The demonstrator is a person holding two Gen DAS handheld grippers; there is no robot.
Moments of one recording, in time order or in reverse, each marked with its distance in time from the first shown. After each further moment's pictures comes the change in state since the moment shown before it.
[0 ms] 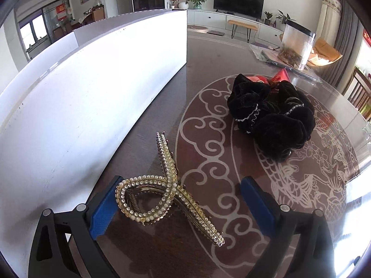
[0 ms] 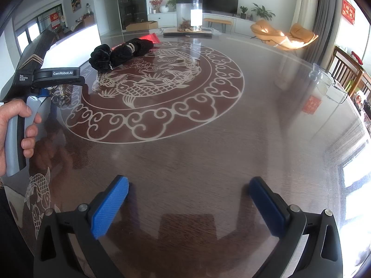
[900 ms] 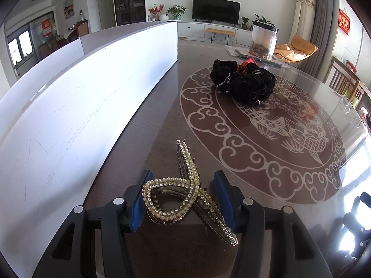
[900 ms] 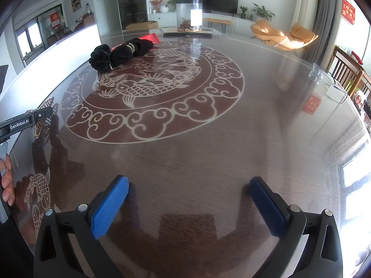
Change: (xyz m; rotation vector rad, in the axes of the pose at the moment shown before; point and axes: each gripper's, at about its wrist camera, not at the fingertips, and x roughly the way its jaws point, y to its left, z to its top) left arm -0.066 0.031 -0.081 0.082 -0.059 -0.081; right arm 0.000 0.000 0.000 0.000 0.000 0.000
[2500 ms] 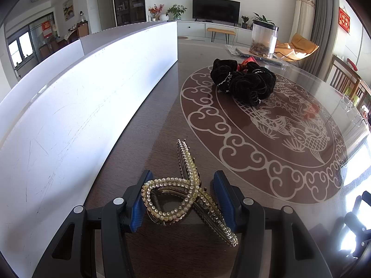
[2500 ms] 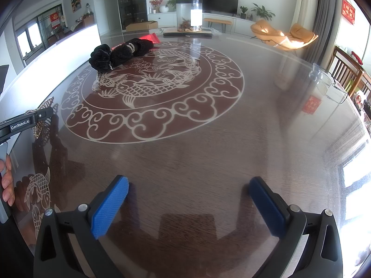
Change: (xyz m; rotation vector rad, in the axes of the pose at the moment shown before) left arm 0.000 0.000 0.000 0.006 0.002 0.009; right arm 0.000 0.000 0.000 0.001 0.000 0.000
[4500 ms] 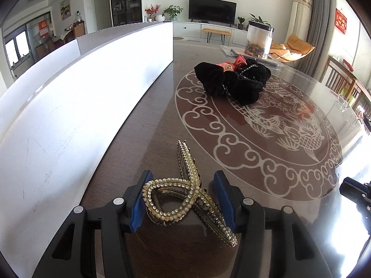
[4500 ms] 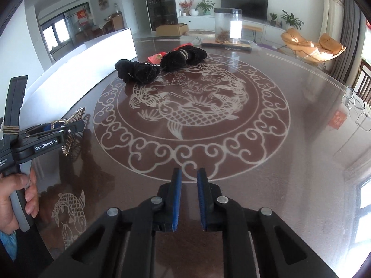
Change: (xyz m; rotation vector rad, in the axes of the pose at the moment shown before) left arm 0.000 -0.005 -0.001 0.013 -0.003 -0.039; right arm -0.008 0.029 0.029 -0.081 -0.030 0.169
